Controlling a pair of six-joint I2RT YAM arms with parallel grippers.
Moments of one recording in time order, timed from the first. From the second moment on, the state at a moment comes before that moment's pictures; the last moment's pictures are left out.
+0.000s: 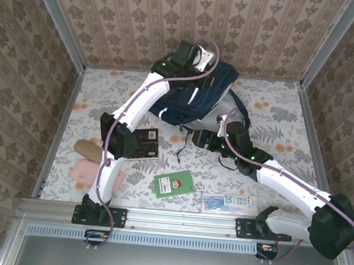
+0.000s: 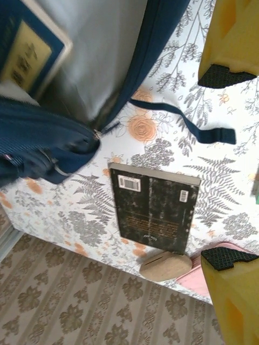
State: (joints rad) left arm -0.65 2.28 2.47 -0.84 0.34 -0.12; right arm 0.61 1.17 0.72 -0.04 -0.14 0.69
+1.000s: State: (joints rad) left arm -0.05 1.39 1.01 -0.75 0.15 -0.58; right arm 0.80 1.85 1.33 -0.36 -0.29 0.61
